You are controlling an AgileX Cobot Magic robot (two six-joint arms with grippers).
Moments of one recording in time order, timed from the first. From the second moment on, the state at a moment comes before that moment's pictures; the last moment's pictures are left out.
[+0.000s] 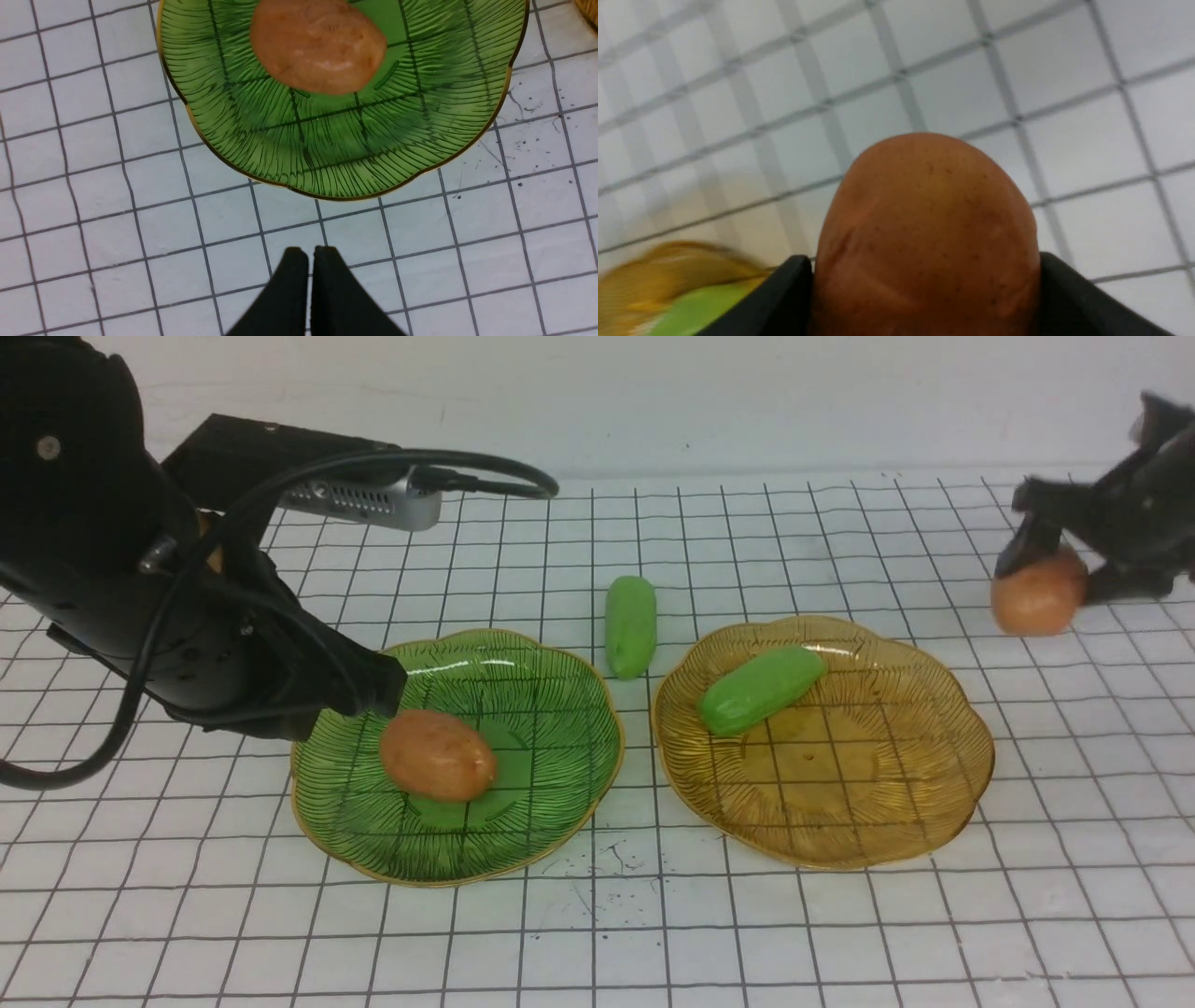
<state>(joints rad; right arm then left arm) -0.13 2.08 -1.87 0.42 1.06 -0.02 -0.45 1.36 -1.28 0.17 1.16 -0.28</state>
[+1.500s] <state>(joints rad) 0.59 2.23 -2.13 0.15 1.06 -0.15 -0.45 1.36 -1.28 0.16 1.10 -0.28</state>
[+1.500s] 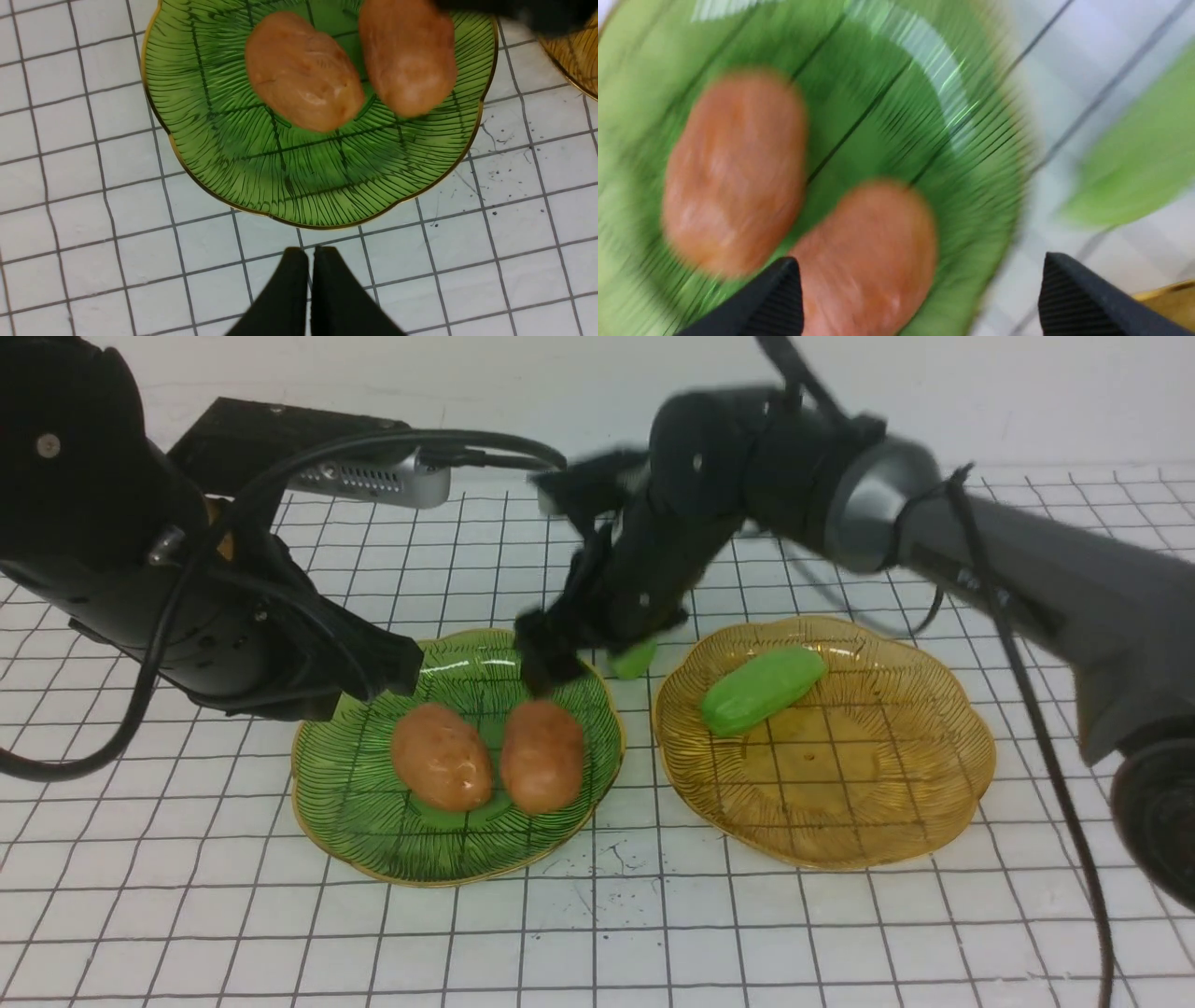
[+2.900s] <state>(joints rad) 0.47 2.02 -2.33 -0.04 1.25 -0.02 -0.47 1.45 -1.41 0.03 1.01 -0.22</state>
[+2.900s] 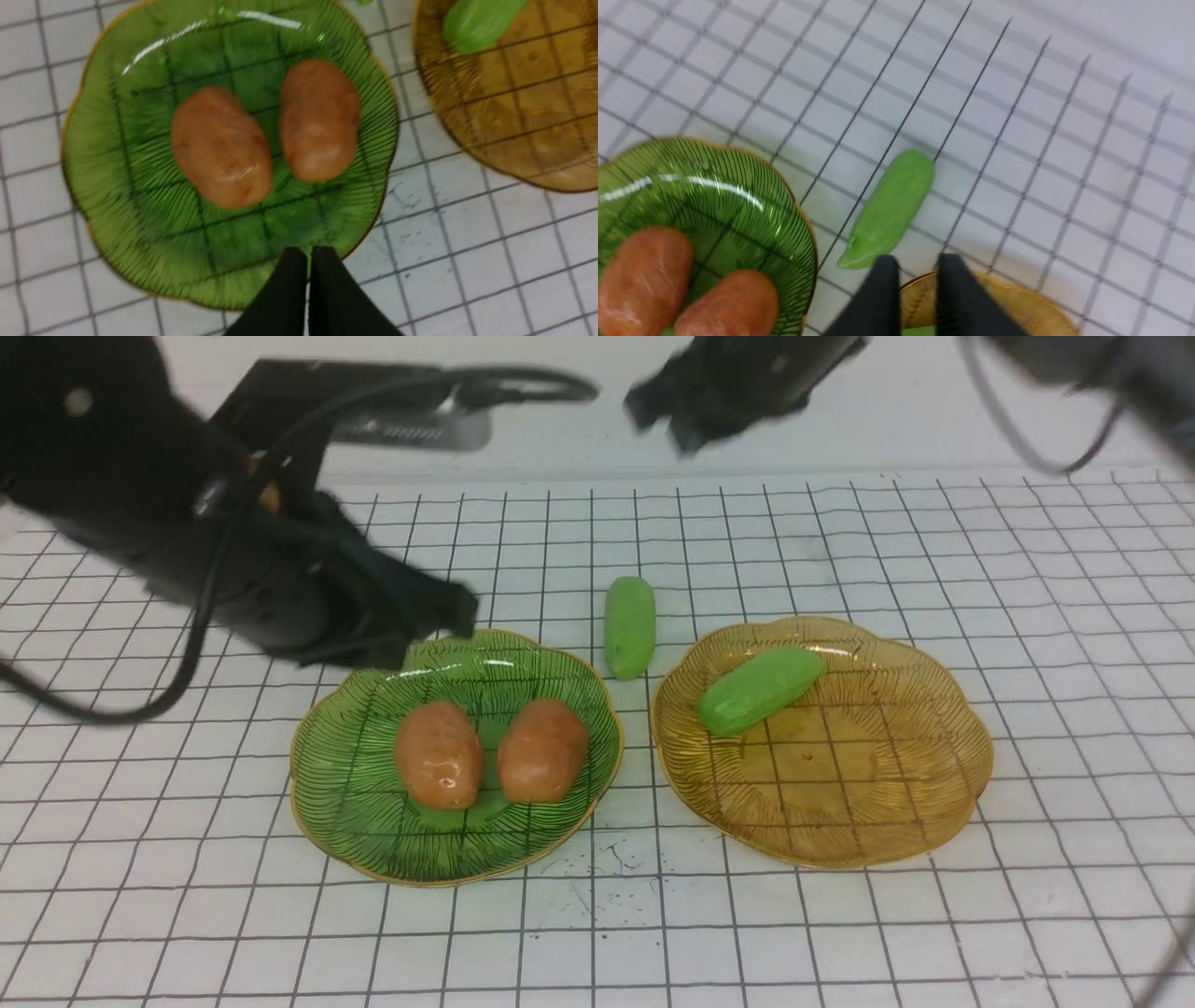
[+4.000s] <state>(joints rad) 0.40 0.49 -0.93 -0.18 0.99 0.13 -0.48 2.37 -2.22 0.03 0.83 -0.24</state>
